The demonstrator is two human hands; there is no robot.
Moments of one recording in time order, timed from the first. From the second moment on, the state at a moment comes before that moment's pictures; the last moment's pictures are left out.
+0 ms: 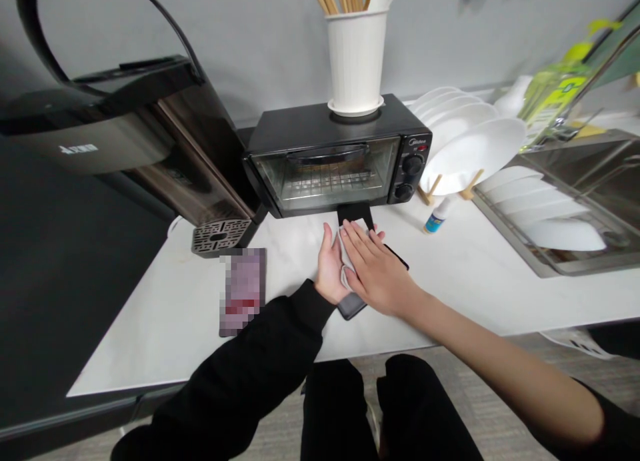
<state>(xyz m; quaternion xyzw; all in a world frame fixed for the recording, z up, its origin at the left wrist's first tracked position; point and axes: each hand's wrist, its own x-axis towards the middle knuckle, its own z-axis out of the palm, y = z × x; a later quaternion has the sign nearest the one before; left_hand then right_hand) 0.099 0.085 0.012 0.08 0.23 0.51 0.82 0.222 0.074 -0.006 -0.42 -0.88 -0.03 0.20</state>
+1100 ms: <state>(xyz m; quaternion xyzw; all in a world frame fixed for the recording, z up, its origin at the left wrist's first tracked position) 0.098 0.085 0.013 0.12 0.30 0.44 0.84 0.260 0.078 -0.002 -0.35 -0.91 -0.05 0.19</state>
